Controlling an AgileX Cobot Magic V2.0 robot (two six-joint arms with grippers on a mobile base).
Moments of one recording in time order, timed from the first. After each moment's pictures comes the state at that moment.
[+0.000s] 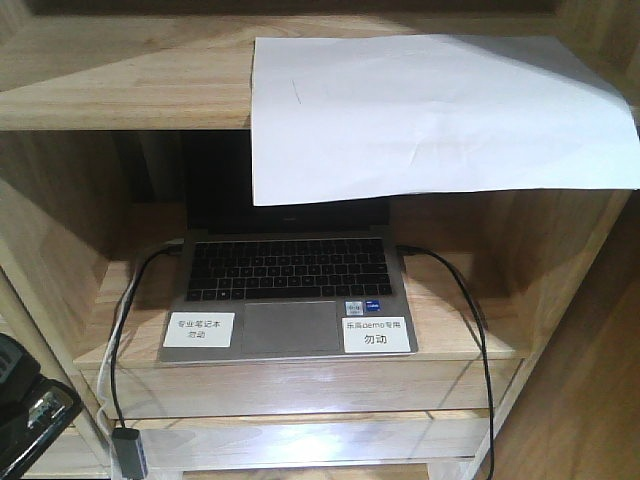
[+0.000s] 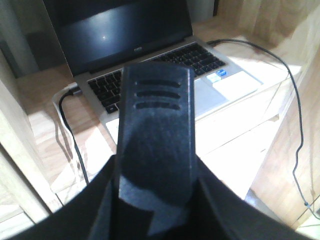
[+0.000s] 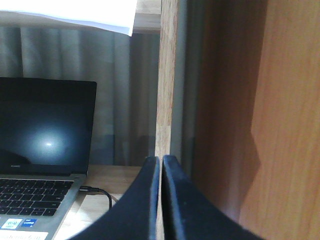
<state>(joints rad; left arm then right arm) -0.32 0.33 -0.40 -0.29 0.63 0.32 0.01 -0.01 0.03 -0.08 -0.04 0.01</state>
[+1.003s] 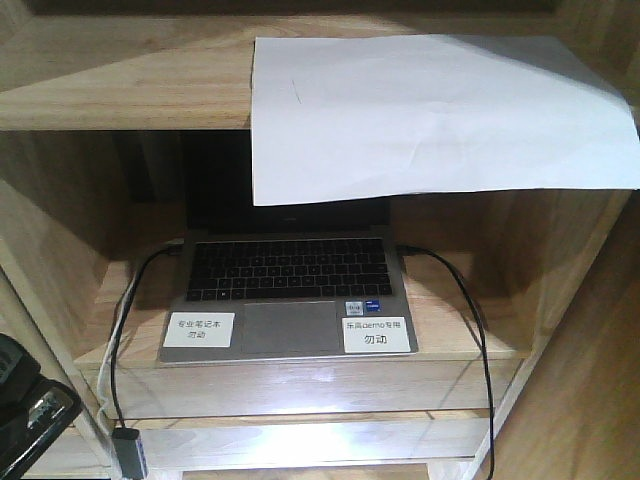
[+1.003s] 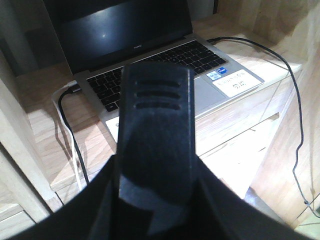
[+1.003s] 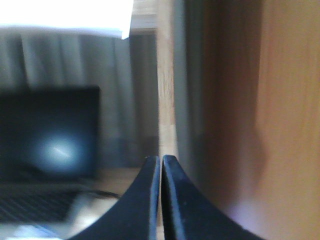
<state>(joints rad) -0.32 0.33 -0.40 -0.29 0.63 0.32 0.01 -0.01 0.03 -0.08 -0.04 0.16</state>
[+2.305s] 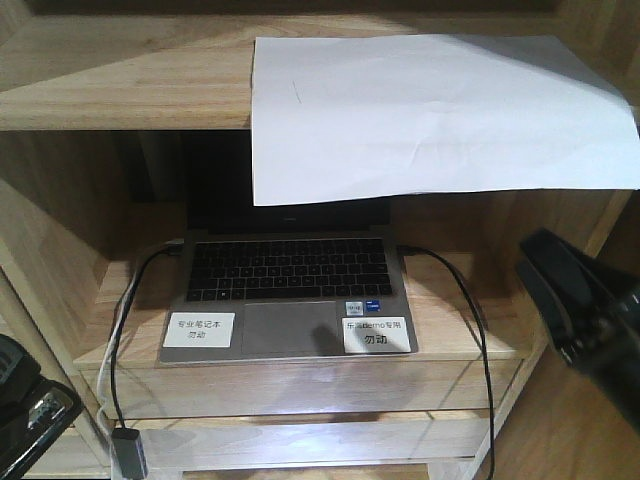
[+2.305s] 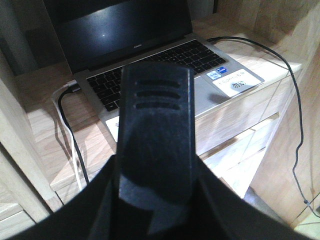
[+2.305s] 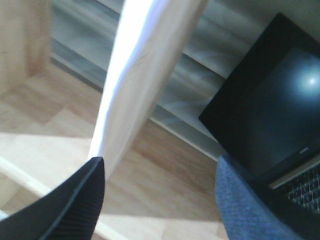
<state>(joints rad) -0.32 0.33 -0.40 -0.29 0.64 0.32 0.10 1.07 -0.12 -0.45 -1.14 1.37</state>
